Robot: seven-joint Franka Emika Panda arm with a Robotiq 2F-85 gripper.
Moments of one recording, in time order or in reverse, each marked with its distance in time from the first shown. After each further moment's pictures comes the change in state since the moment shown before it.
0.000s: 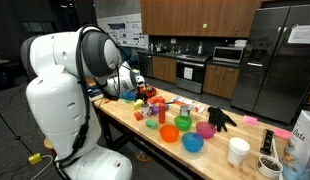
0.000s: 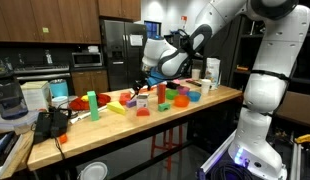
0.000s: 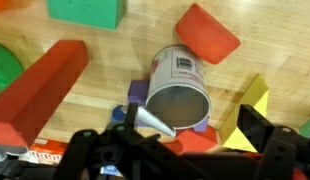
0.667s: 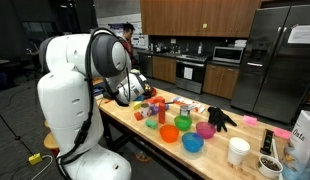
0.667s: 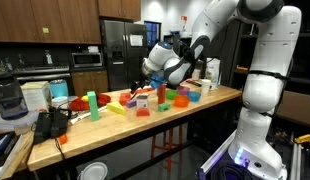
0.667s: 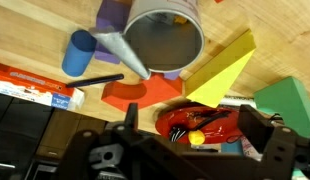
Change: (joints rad) arm -0.073 0.076 -0.030 -0.015 -0.333 0.410 -0.016
